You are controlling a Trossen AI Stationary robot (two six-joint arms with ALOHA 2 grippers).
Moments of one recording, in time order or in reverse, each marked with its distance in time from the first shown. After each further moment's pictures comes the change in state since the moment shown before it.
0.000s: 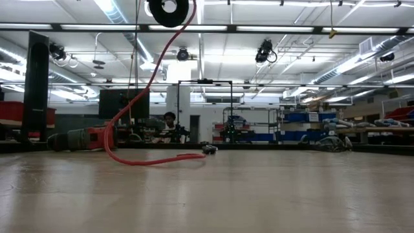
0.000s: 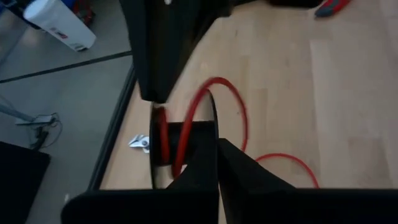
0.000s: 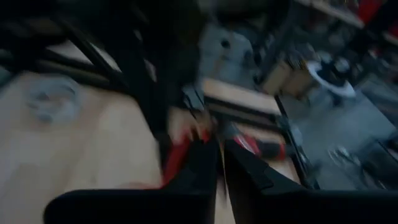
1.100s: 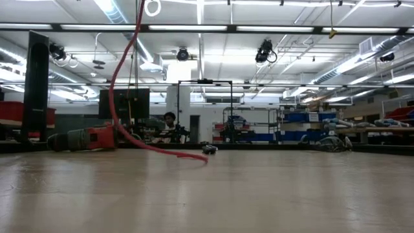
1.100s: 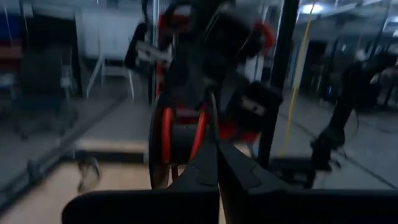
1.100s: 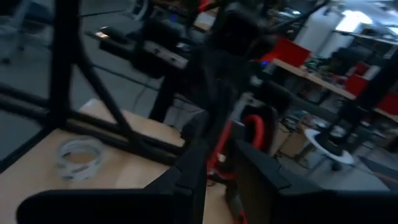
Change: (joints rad) left arm -0.027 -0.618 -0.772 1.146 0.315 0.118; right arm 0.127 -0.001 0.001 0.237 0.049 -0.093
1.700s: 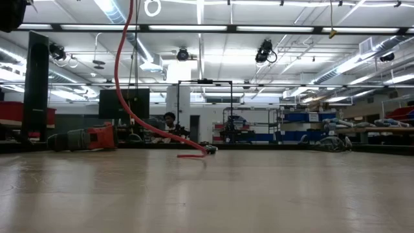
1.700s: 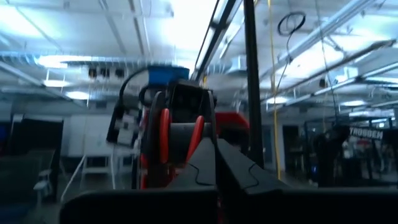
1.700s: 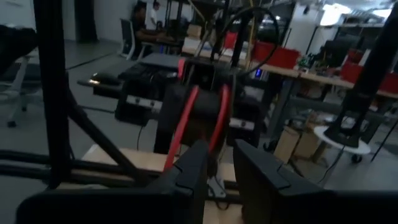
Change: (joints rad) left arm 0.000 0.056 -0.330 0.837 0.120 0.195; right arm -0.029 0.012 -0.001 0.122 -0.012 0.179
